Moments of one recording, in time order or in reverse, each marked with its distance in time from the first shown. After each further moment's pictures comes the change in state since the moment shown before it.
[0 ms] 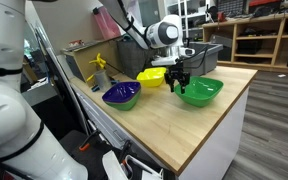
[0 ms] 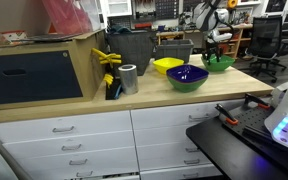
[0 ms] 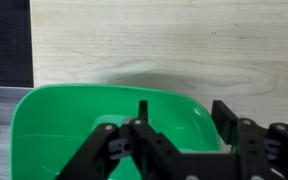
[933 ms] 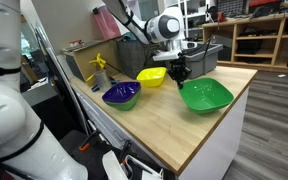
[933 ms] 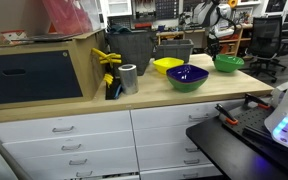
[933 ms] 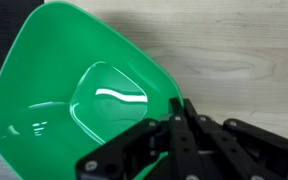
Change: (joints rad) arm -0.004 -0.038 -0.011 0.007 0.000 0.006 -0.024
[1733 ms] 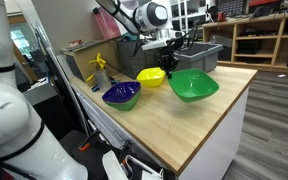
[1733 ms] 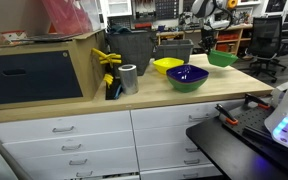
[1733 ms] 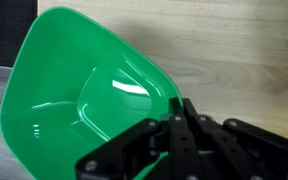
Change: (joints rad) arm 0.054 -0.109 0.039 -0.016 0.001 -0.105 0.000
